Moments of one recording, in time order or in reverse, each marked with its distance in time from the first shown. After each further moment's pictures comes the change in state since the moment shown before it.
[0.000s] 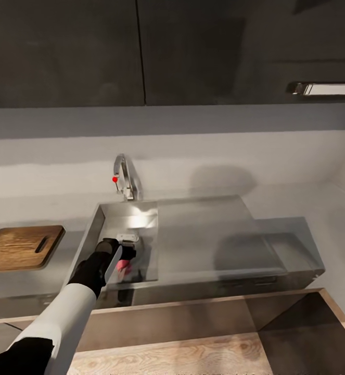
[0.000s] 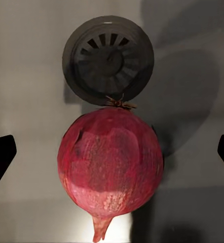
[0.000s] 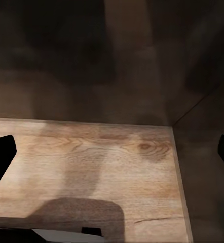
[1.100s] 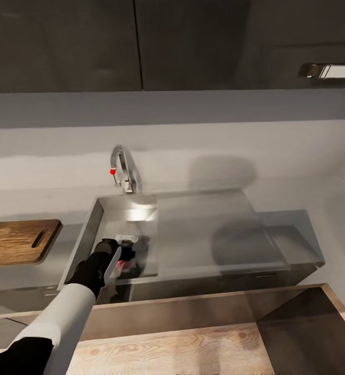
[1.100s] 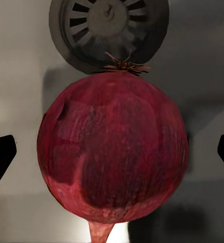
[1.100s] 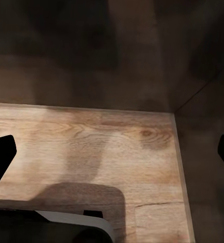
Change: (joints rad) left arm 0.000 0.005 0.000 0.009 -0.002 -0.001 0.000; right arm 0.000 0.000 0.000 0.000 0.000 0.000 0.000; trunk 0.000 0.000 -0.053
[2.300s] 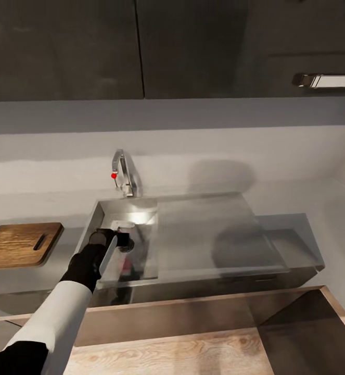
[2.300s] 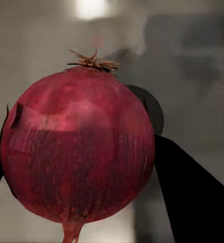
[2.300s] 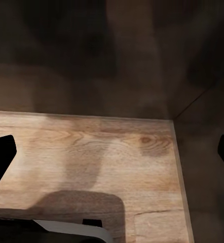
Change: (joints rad) left arm 0.000 0.016 -0.002 -0.174 0.009 0.015 0.005; right arm 0.000 0.000 0.000 0.000 -0.001 0.000 0.000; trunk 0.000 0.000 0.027
